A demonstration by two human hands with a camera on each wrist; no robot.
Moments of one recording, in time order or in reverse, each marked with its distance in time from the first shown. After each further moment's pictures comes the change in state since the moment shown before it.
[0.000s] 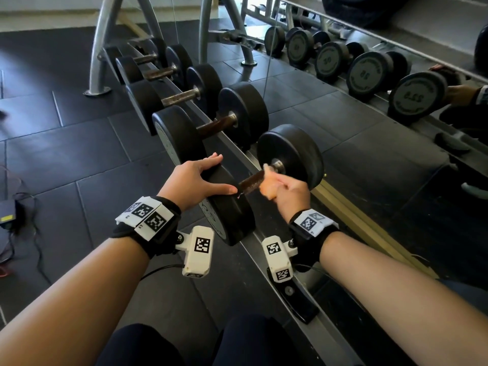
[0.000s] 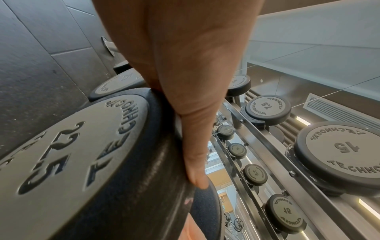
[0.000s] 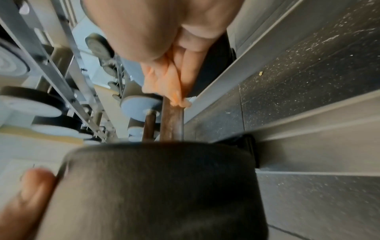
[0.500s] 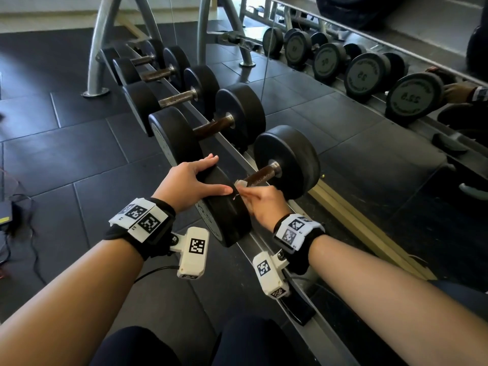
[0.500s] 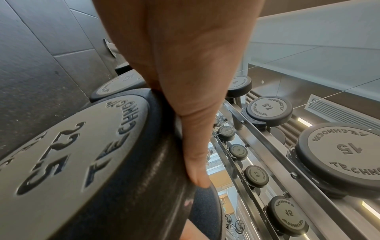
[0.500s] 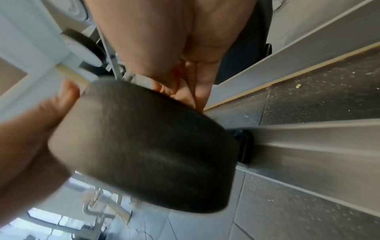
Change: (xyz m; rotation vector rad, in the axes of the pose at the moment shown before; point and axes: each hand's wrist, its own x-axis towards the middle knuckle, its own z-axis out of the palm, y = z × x) left_hand 0.001 0.001 0.000 0.009 0.002 -0.003; right_hand -0.012 0.006 0.019 -0.246 -0.292 -0.124
